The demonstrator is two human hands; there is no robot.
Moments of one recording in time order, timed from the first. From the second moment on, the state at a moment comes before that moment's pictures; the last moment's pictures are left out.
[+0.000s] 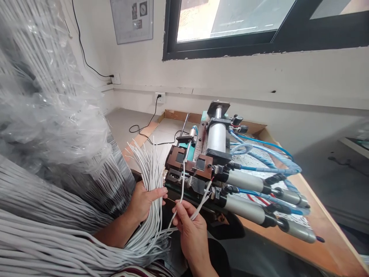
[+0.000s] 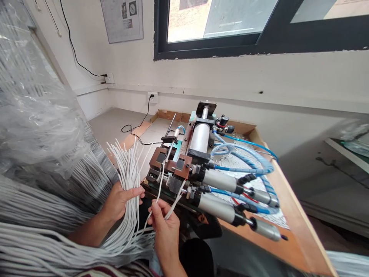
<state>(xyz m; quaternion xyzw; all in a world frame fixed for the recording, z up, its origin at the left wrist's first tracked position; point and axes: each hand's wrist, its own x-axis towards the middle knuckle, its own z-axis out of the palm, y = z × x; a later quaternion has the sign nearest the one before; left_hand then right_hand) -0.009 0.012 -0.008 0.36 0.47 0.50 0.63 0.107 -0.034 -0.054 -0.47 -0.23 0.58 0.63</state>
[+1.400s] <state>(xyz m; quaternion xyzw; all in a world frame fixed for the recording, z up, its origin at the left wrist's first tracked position) -0.014 -0.010 -0.030 0.35 0.46 0.45 0.68 0.105 -0.018 -0.039 -0.45 -0.23 0.57 0.65</state>
